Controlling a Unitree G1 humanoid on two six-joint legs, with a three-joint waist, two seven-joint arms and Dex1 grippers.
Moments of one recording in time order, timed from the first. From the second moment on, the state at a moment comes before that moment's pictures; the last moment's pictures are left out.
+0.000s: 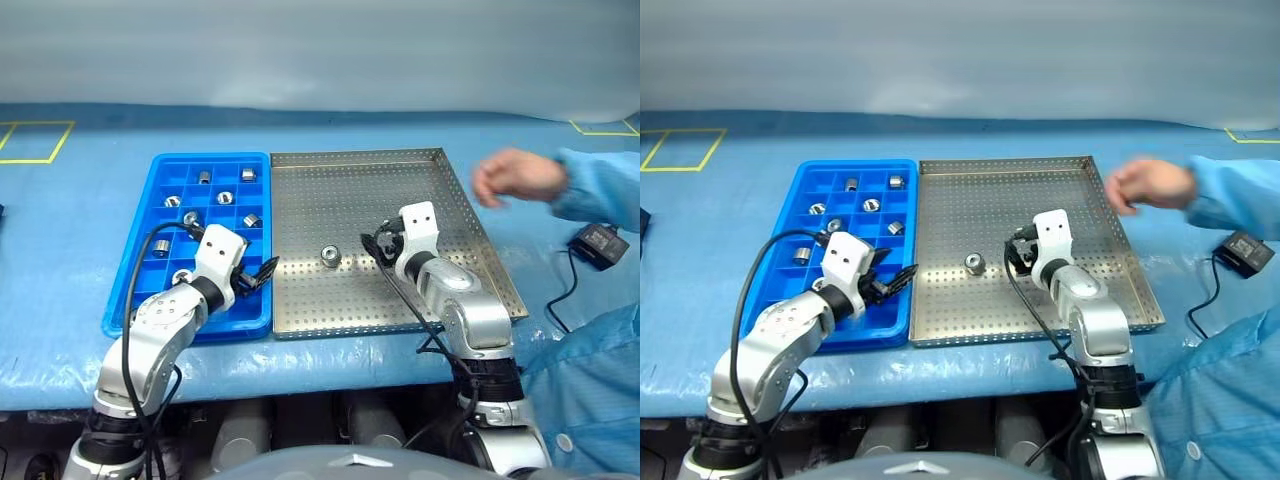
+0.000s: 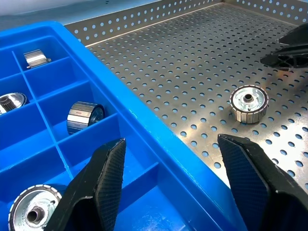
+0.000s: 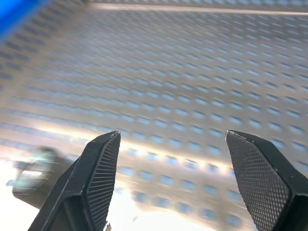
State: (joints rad) left arm -0.05 0.42 -0.06 -0.53 -0.29 0.75 -0.36; right arm -0.29 -0.15 -0.03 -0.24 0.24 0.80 0.32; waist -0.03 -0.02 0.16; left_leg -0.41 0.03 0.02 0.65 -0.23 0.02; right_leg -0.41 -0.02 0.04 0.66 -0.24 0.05
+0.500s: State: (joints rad) left arm -0.04 0.42 -0.05 -0.53 -0.29 0.75 -0.36; right arm -0.27 -0.15 0.13 -0.18 0.25 0.80 0.34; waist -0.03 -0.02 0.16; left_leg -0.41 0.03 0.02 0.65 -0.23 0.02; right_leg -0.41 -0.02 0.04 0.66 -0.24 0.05
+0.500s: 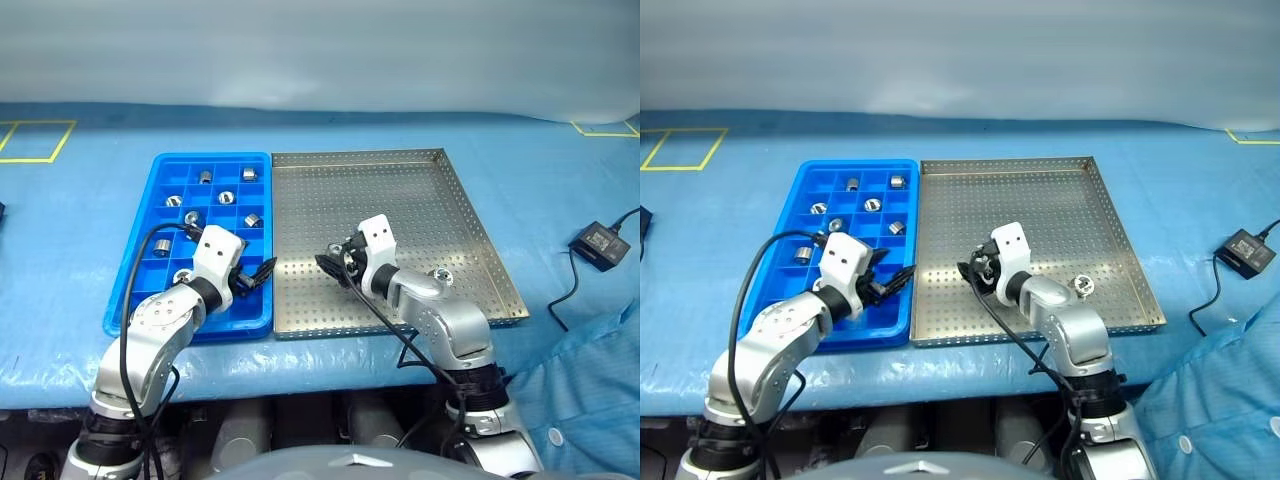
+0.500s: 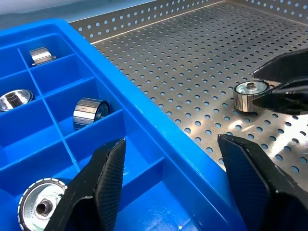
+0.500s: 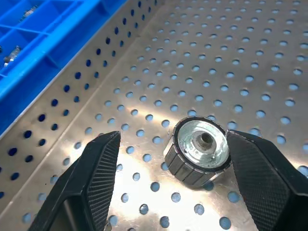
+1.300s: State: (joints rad) left arm 0.02 0.46 -0.03 -0.59 -0.28 0.76 -0.35; right arm -0.30 -0.14 0.16 -0.15 0.21 0.71 0.35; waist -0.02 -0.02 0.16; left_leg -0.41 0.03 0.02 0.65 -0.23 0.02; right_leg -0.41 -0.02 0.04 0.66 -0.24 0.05
